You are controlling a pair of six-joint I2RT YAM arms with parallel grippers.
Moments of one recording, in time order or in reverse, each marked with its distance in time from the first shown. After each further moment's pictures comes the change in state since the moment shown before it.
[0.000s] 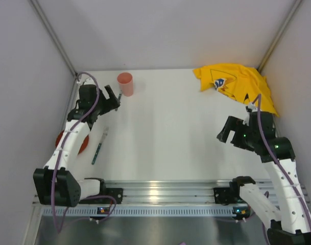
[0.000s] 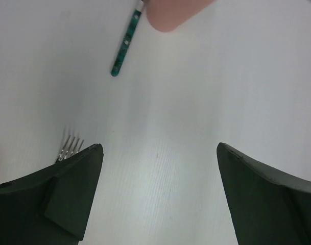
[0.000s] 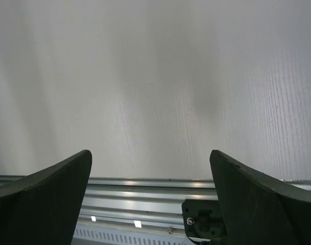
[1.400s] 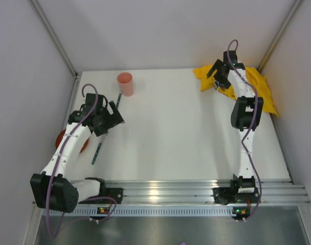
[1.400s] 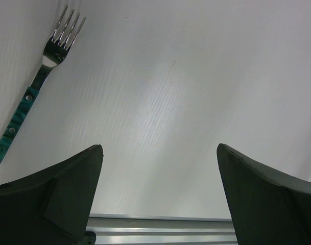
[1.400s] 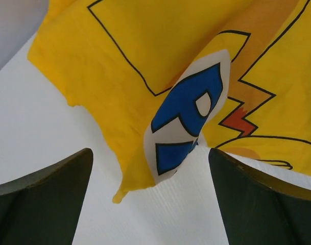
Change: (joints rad) left arm -0.082 -0.109 0.011 -0.434 -0.067 -0.212; right arm -0.137 1.761 1.388 0.321 0.087 0.163
